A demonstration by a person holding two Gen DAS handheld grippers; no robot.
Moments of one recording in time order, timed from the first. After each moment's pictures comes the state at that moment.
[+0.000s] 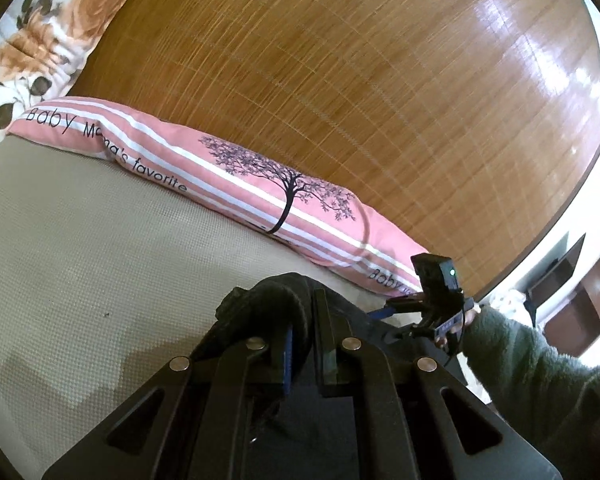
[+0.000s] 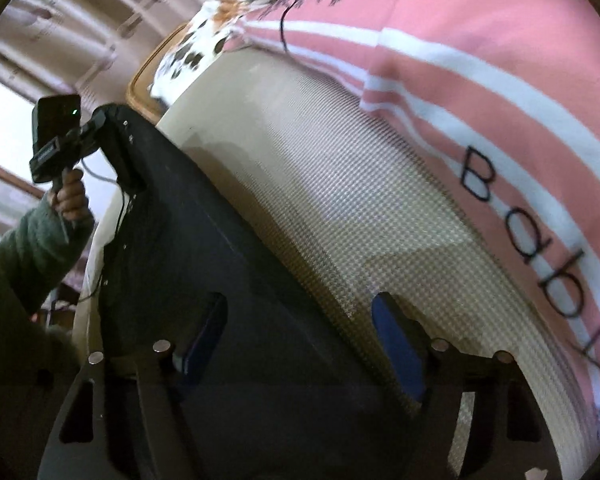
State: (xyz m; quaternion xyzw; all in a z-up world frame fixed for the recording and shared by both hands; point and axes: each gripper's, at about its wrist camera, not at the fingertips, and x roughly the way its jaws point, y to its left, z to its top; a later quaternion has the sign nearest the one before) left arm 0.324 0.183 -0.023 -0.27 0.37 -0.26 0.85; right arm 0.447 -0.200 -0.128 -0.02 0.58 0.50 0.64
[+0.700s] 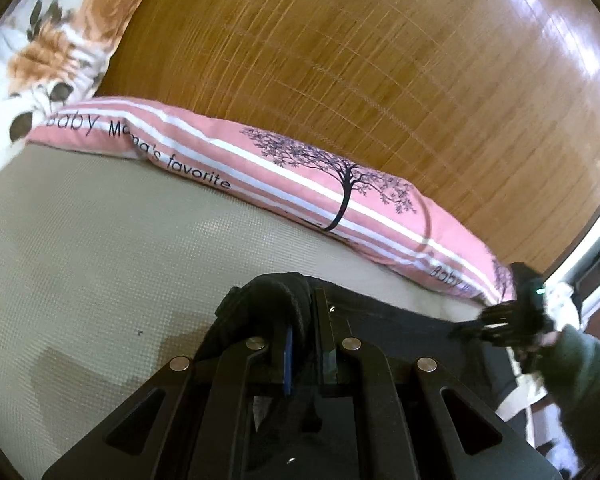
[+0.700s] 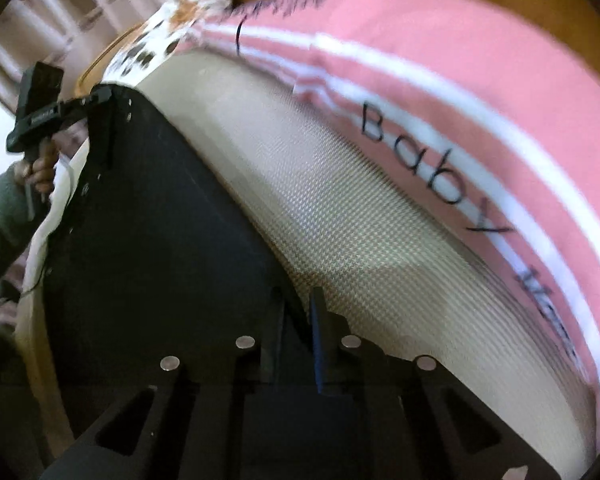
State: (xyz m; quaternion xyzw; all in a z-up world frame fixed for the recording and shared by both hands) left arm 0.352 0.176 -0.050 -0.21 0.40 -0.18 0.87; right arm 0.383 -0.244 -0.091 -0.08 0.55 0.35 0.75
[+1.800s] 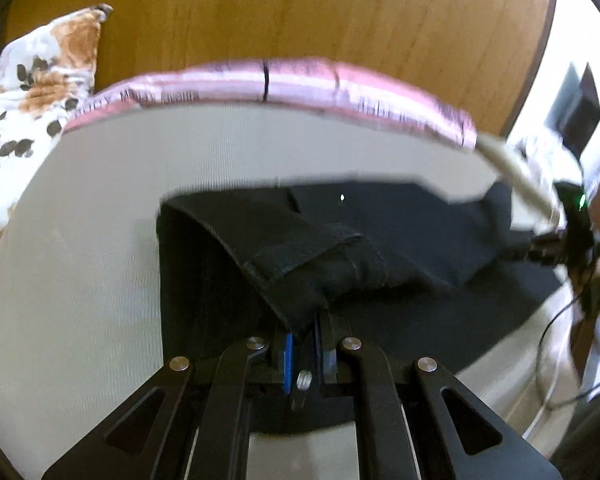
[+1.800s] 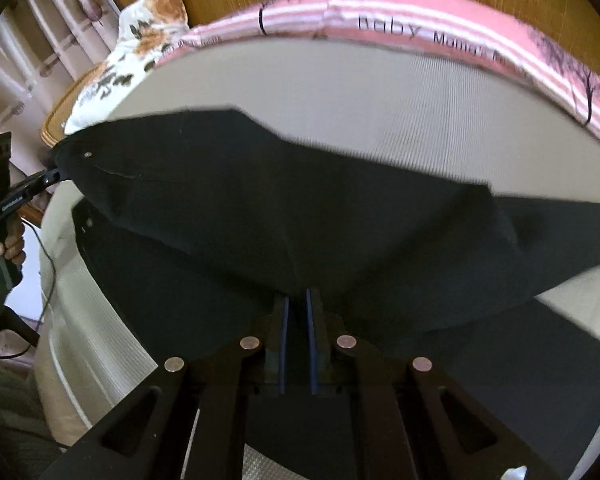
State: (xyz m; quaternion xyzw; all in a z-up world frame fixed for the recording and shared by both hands) left arm 0.105 0.168 -0.034 -0.01 0.45 -0.24 0.86; right arm 0.087 -0.233 -0.085 0.01 0.57 0.18 0.80
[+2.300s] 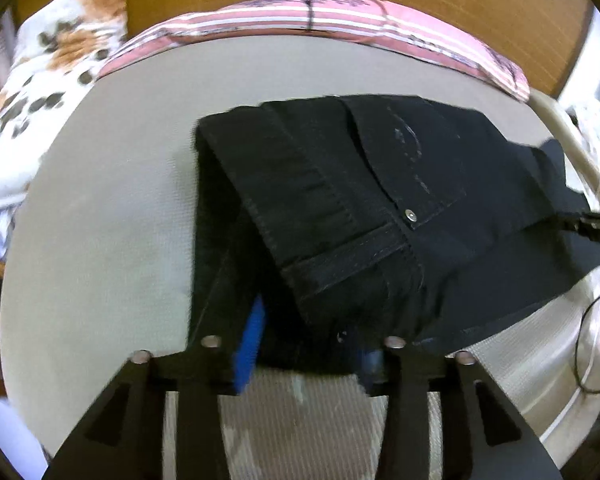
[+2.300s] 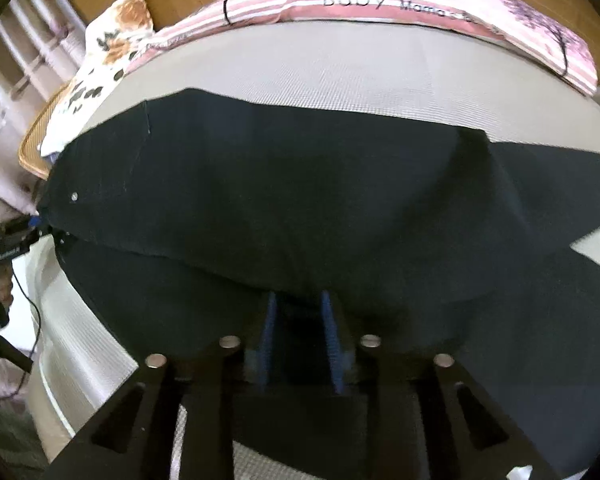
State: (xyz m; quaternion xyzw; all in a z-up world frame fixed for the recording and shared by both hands) left arm 0.089 0.176 -0.058 0.01 0.54 -0.15 0.83; right arm 0.070 -0.233 -0.097 0.06 0.56 0.13 0.82
